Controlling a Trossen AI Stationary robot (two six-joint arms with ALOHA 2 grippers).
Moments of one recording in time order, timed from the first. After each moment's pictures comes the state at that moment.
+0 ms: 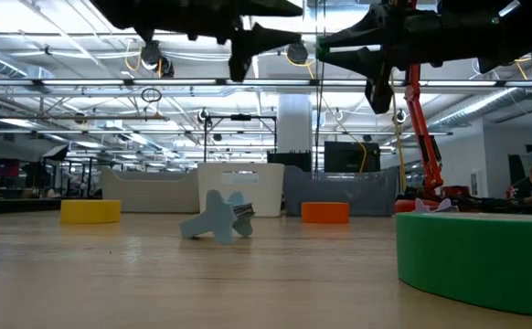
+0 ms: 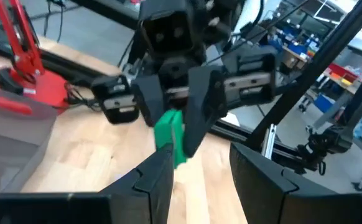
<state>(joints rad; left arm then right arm) 0.05 1.54 0.94 0.44 0.21 -0.40 0.07 1.23 0.46 0.72 0.08 0.69</state>
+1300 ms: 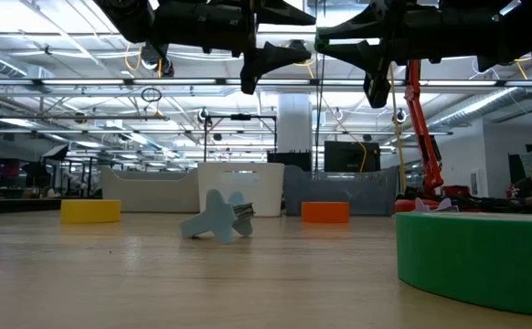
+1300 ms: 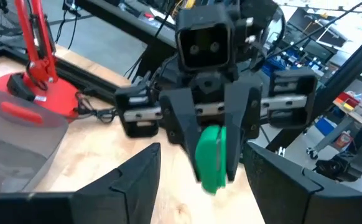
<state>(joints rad) 0.09 1.62 0.97 0.55 0.20 -0.47 0.07 1.23 0.46 0.76 0.08 0.67</state>
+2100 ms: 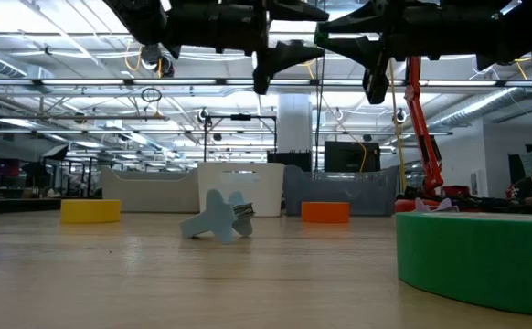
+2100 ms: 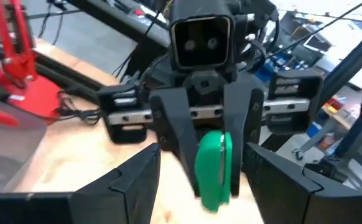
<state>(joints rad) 0.09 1.69 1.03 0.57 0.24 -0.50 0.07 1.23 0.46 0.79 0.08 0.66</state>
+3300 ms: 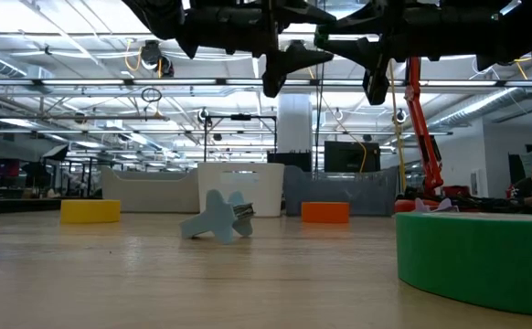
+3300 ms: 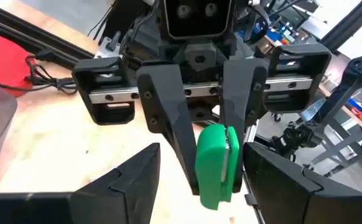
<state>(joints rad) 0.14 1.73 1.17 0.35 0.45 -0.48 0.07 1.23 0.46 0.79 0.08 0.67</state>
